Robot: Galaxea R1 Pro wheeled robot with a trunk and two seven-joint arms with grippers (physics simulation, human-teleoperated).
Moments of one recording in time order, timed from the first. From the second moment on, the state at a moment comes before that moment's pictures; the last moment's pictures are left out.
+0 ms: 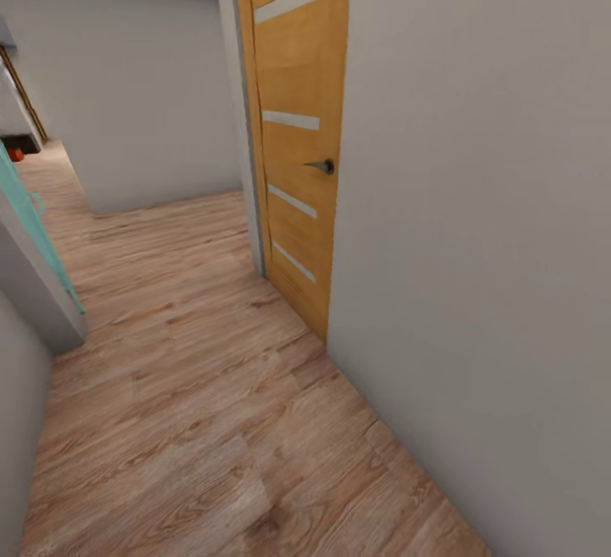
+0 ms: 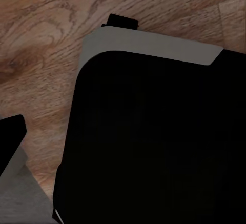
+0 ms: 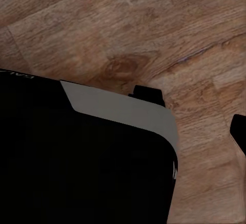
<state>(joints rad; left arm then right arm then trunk) -0.18 0.00 0.12 0.03 0.11 -0.08 0.04 -0.14 0.01 0.03 -0.12 0.16 -0.17 0.02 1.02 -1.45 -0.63</state>
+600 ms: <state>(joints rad) -0.18 -0.01 0.12 0.02 0.11 -0.08 0.04 -0.14 0.01 0.03 -0.12 0.16 -0.17 0.02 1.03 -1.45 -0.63</state>
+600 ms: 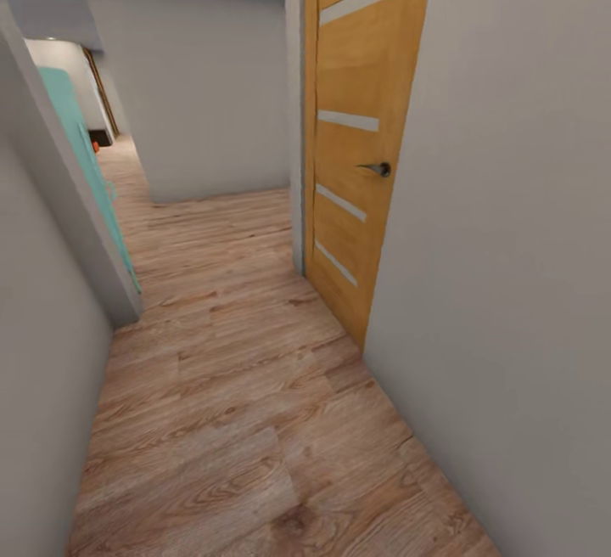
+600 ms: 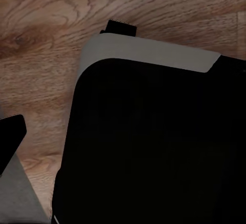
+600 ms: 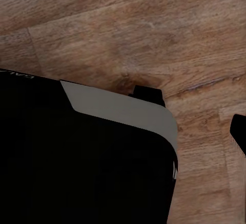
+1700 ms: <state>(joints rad) -0.18 -0.01 0.12 0.02 0.11 -0.08 0.04 -0.14 0.01 0.03 -0.12 0.16 -0.17 0.02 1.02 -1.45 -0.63</state>
